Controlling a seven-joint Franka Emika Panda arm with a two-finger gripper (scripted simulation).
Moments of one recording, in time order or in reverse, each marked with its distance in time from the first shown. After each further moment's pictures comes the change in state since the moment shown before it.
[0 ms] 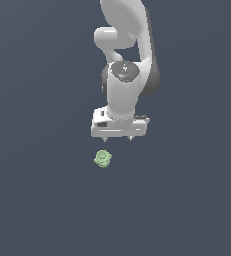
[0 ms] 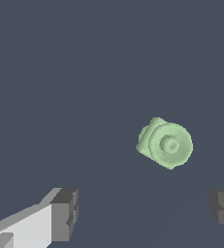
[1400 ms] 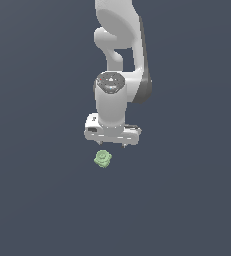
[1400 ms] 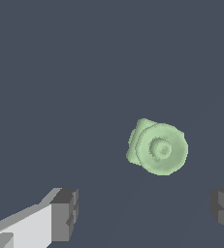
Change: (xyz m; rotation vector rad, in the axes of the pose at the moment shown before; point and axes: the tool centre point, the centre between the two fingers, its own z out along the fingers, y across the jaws) arm 0.009 0.024 0.024 0.032 -0.002 0.191
